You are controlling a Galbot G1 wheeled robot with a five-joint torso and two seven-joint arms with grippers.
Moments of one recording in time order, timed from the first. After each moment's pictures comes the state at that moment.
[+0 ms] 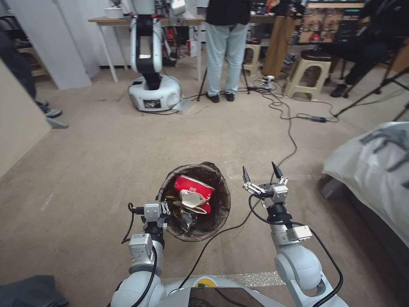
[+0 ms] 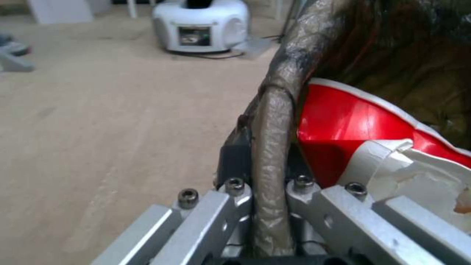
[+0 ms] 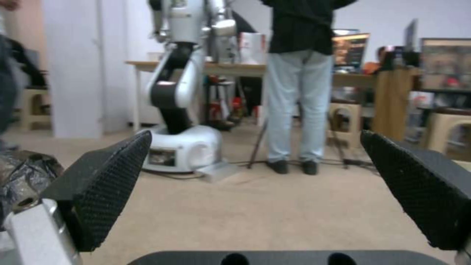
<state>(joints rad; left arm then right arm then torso) 1.83 -1.59 -0.26 -2.39 0.10 0.28 -0.22 -1.59 1.30 0.47 2.14 0.15 0.27 0.05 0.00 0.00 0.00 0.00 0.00</state>
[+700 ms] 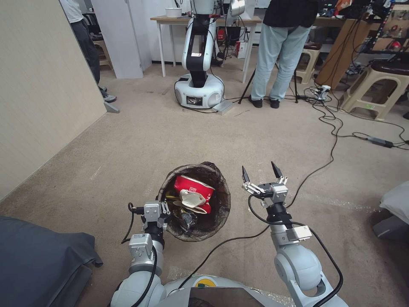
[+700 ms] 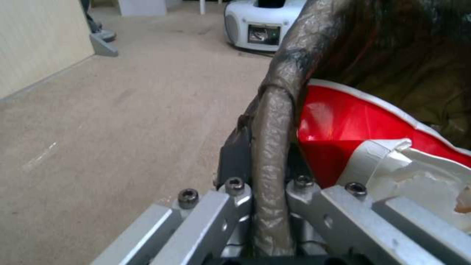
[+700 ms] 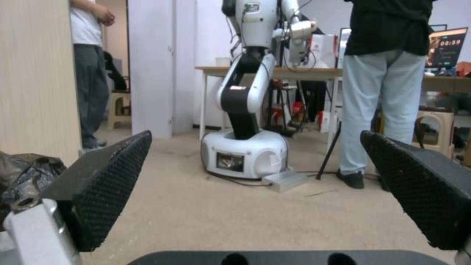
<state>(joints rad) 1.83 -1.59 -0.26 -2.39 0.10 0.28 -0.22 -1.59 1.30 0.47 2.15 0.15 0.28 0.05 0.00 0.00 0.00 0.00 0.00</state>
